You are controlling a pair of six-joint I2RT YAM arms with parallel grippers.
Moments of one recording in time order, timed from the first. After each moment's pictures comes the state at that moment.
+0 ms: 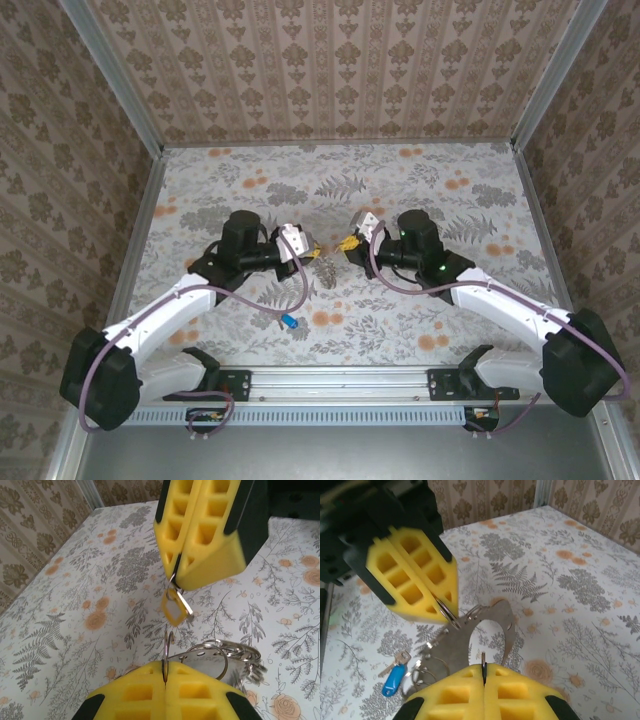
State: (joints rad) left arm -0.61 1.14 0.69 -0.03 0.60 0.55; right arm 0.59 1.20 0.72 0.12 -0.47 -0.16
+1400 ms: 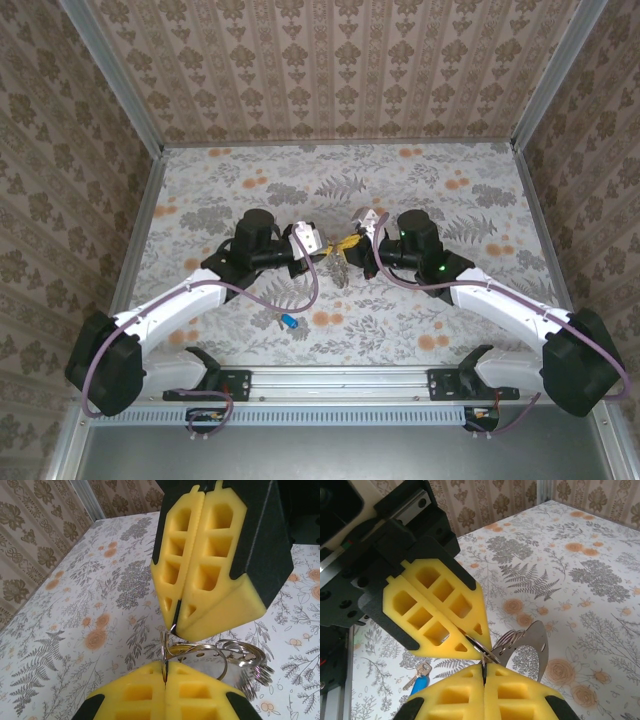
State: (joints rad) left arm -0.69 1.21 0.73 0.07 0.54 0.51; right arm 0.59 1.21 0.72 0.13 -0.50 -0.02
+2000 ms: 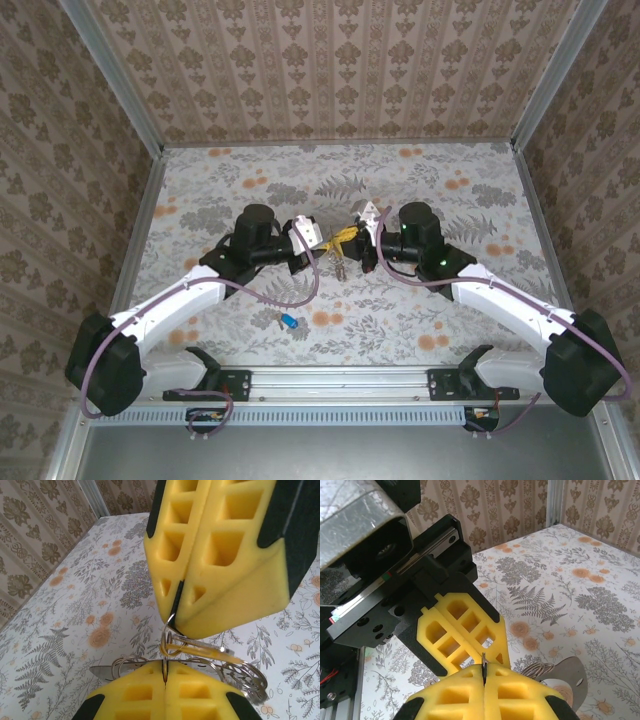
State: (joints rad) left arm -0.69 1.21 0.78 0.00 0.53 0.48; right arm 0.59 1.21 0.79 0.12 -0.53 -0.03
